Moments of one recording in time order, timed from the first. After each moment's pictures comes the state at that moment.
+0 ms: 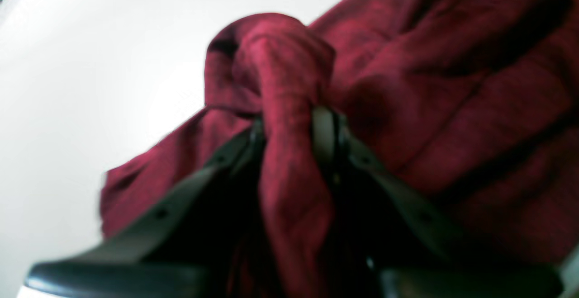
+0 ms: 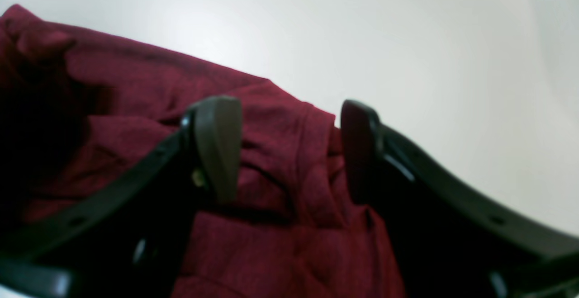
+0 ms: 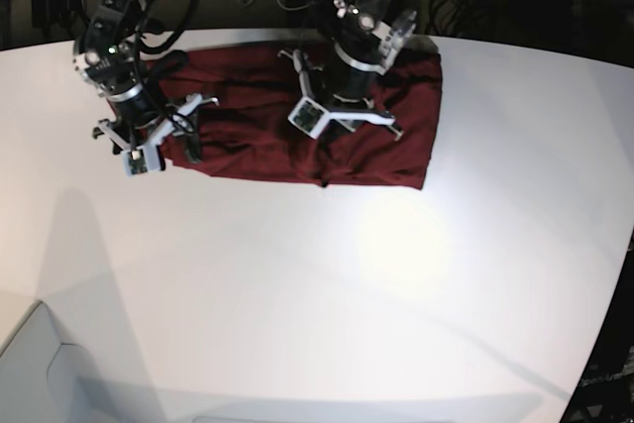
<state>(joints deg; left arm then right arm) 20.1 7.8 15.0 96.9 33.7 -13.2 15.4 -12.6 -7.6 25.4 101.9 -2.9 39.5 -30.2</state>
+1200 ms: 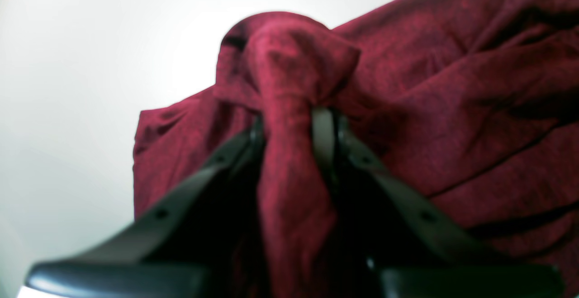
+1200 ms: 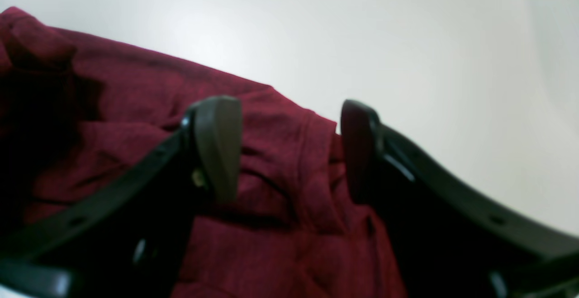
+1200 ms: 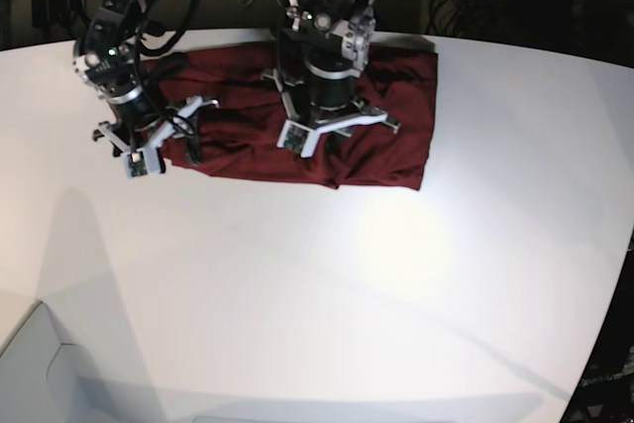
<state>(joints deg) 15.9 7.6 28.4 96.4 32.6 8.5 36.2 -12.2 -7.6 25.4 101.9 -2.9 39.5 -30.2</state>
